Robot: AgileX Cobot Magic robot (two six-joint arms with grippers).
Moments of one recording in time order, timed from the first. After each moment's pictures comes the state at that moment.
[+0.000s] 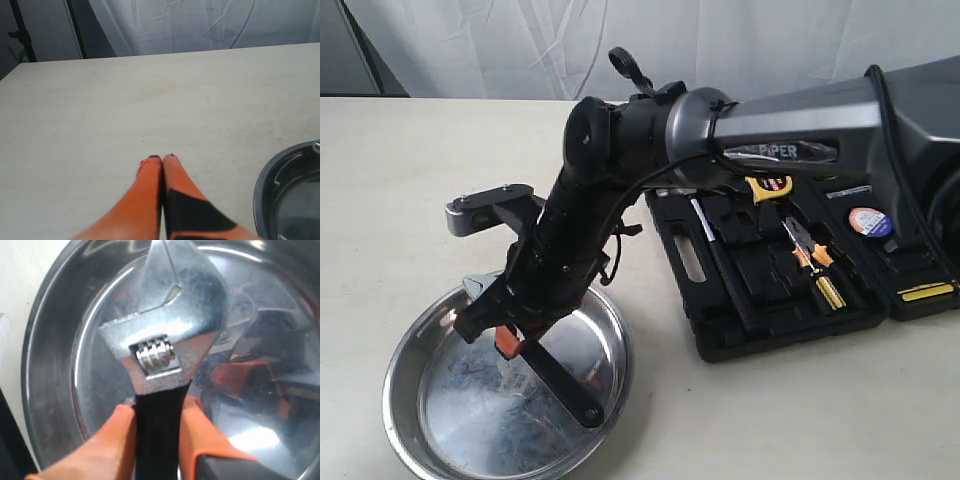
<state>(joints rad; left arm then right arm) 0.02 -0.01 0.00 0.31 0.35 -0.28 0.83 2.13 -1.52 0.63 0.90 -0.45</state>
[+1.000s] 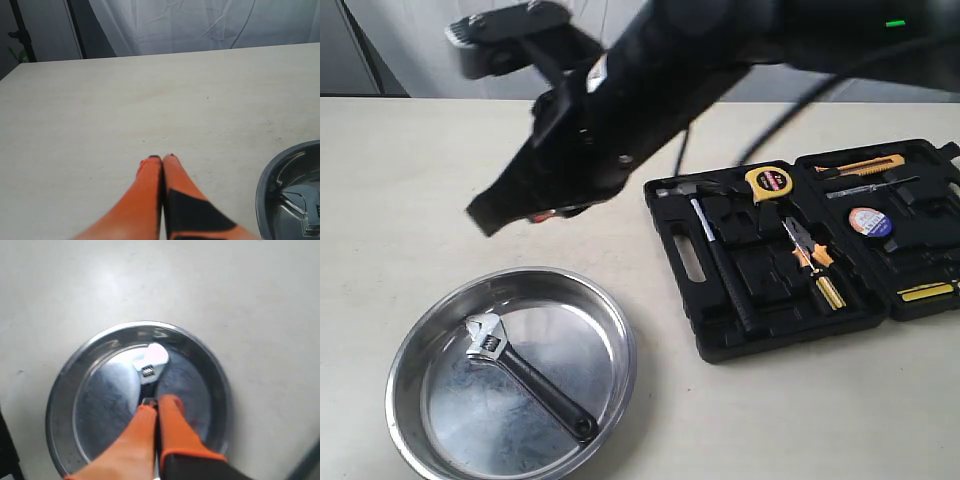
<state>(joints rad) 0.02 -0.01 0.00 0.31 0.35 -0.28 0.83 1.64 -1.35 0.35 0.74 -0.30</state>
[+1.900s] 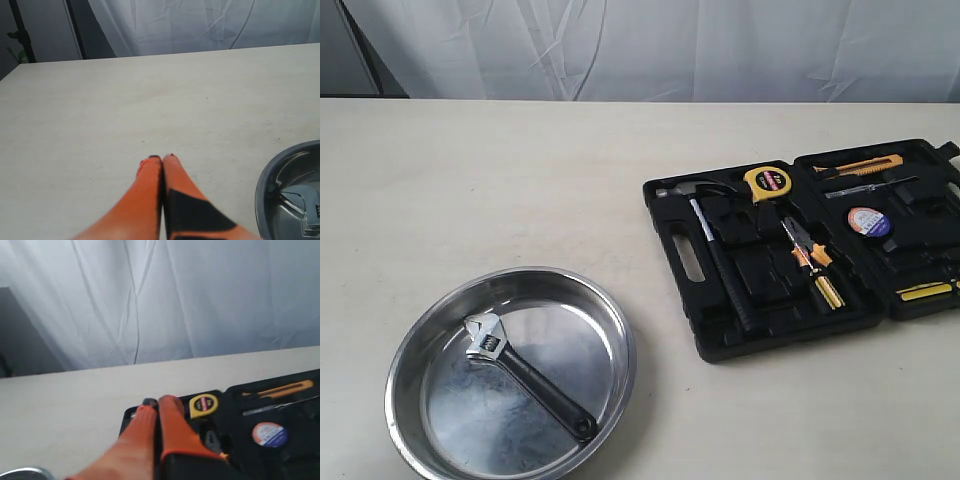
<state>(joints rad) 0.02 -0.01 0.00 0.31 0.35 -0.28 0.23 0.21 -0.22 0.36 0.20 -0.08</state>
